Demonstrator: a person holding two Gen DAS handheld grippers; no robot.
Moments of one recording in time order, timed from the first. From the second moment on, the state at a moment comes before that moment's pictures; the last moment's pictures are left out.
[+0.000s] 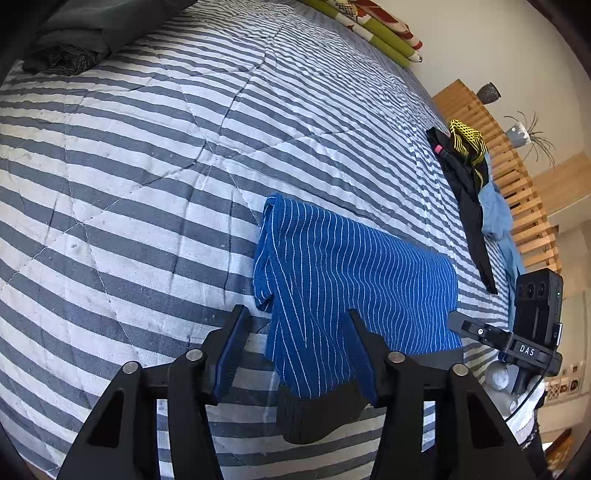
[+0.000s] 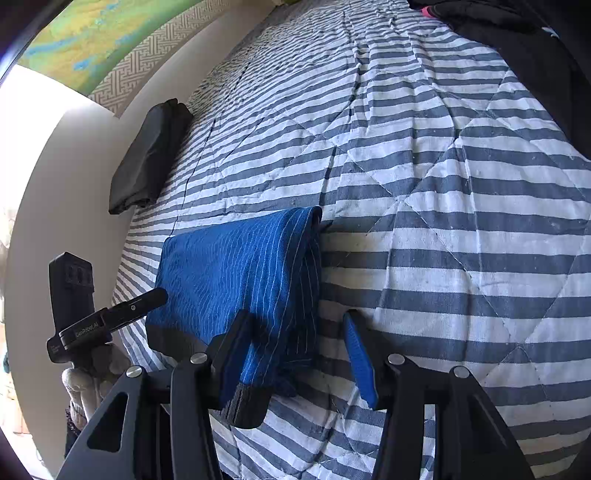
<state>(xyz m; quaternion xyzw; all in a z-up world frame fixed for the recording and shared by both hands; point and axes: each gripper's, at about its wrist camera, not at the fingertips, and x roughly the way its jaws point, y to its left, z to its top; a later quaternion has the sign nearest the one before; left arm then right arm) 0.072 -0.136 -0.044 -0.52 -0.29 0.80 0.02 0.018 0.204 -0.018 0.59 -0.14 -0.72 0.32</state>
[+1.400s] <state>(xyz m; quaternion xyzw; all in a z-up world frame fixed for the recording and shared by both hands) 0.087 -0.209 0.168 -0.39 -0.22 0.90 -0.05 0.030 0.130 0.162 0.44 -0.09 -0.79 0.41</state>
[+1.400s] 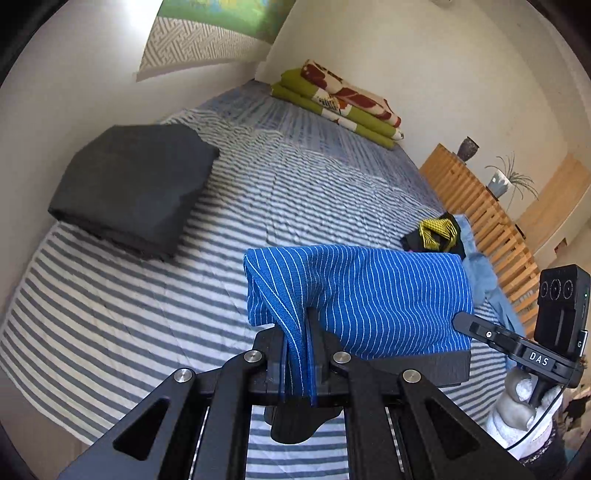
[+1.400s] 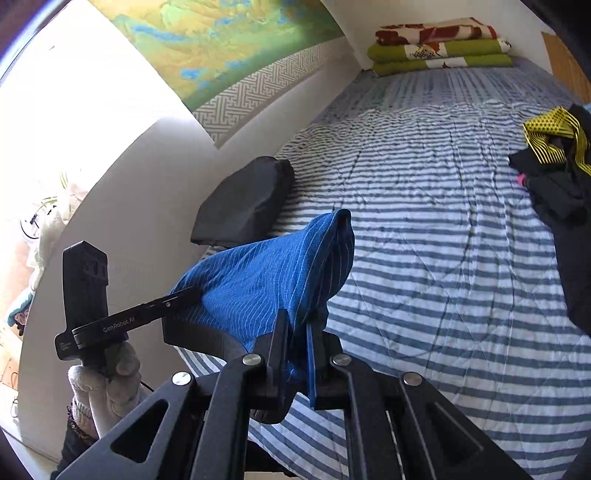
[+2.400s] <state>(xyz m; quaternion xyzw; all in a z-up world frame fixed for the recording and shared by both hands) -0.029 -0.540 0.110 -0.39 -0.23 0.86 -0.24 -0.148 -0.195 0.080 0.47 -0.04 -0.79 0.40</state>
